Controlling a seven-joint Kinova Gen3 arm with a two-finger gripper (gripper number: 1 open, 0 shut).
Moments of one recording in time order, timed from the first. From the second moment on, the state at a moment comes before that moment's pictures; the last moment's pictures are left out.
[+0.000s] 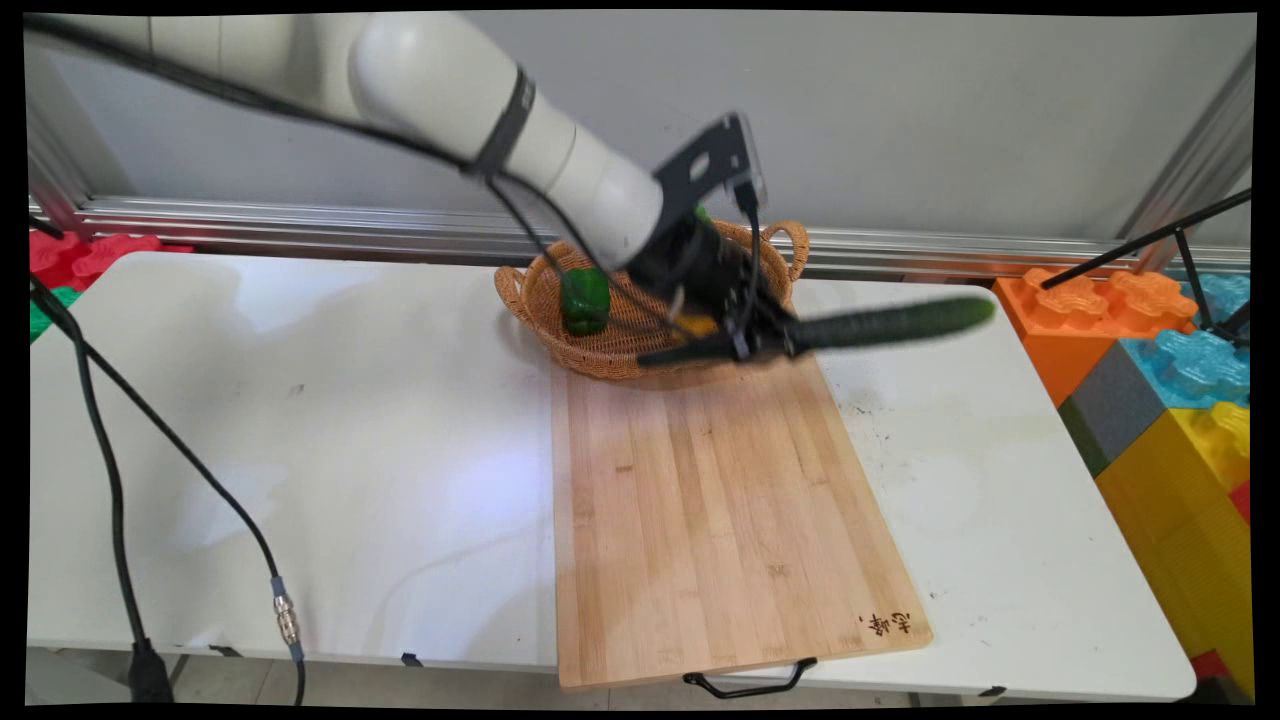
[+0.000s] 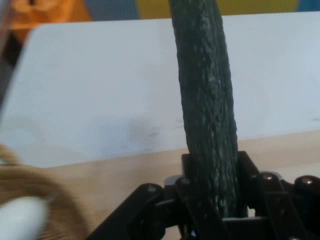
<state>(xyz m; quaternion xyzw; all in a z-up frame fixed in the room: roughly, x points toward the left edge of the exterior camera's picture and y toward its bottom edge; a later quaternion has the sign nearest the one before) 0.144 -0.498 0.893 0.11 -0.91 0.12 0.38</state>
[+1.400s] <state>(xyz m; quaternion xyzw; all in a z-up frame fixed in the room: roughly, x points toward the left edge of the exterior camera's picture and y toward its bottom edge) 0.215 -0.619 0.834 0.16 -0.93 0.15 0.30</state>
